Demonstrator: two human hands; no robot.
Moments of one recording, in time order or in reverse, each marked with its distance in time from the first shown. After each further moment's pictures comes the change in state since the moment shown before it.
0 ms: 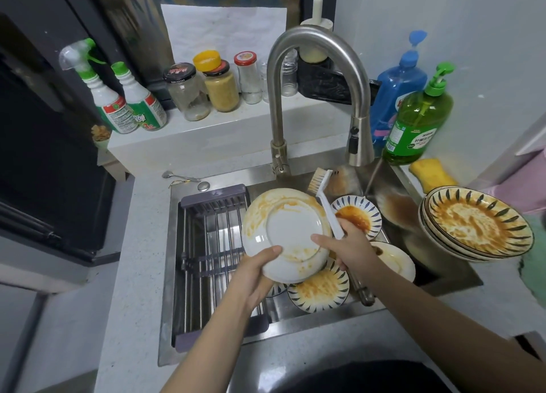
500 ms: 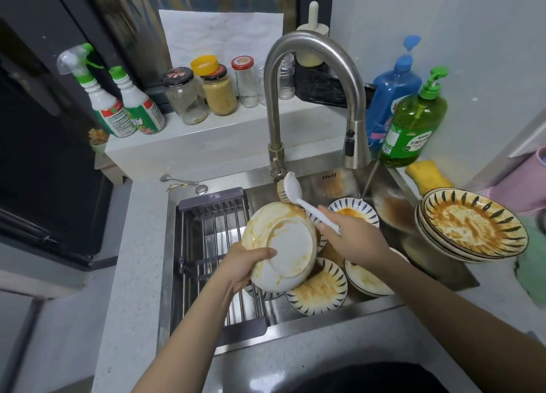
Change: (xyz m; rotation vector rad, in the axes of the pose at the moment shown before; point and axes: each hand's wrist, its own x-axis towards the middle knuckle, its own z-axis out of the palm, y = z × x) left_hand 0.018 0.028 -0.012 0.490 0.203 -0.006; right_hand 0.006 -0.021 -0.020 -0.822 0.041 -0.324
